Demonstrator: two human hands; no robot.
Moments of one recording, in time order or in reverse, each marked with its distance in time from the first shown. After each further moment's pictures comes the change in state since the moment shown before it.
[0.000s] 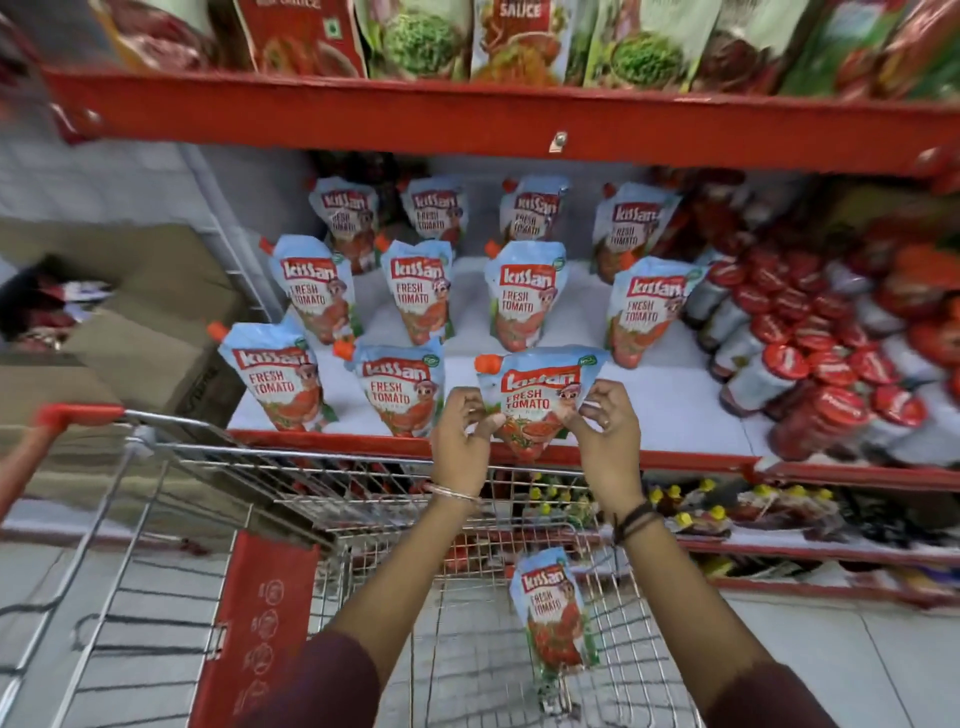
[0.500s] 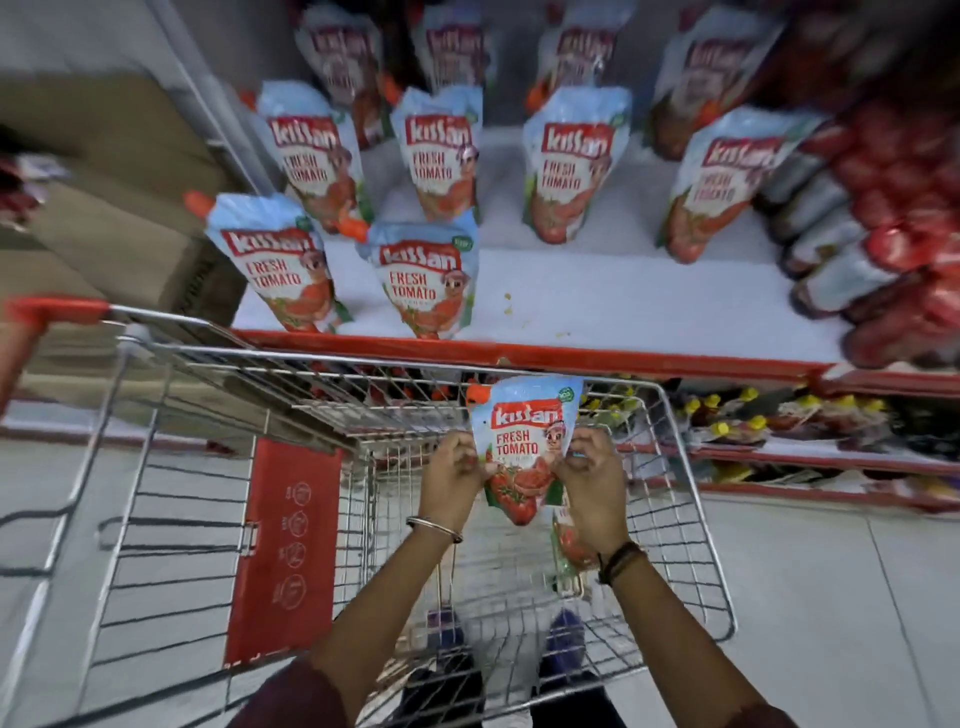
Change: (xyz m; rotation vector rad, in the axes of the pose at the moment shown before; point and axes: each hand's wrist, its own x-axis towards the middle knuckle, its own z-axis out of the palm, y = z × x) left_hand -0.094 -0.113 -0.067 -0.012 -0.163 -0.460; right_hand -0.111 0.116 0.017 -0.138 -0.060 0.341
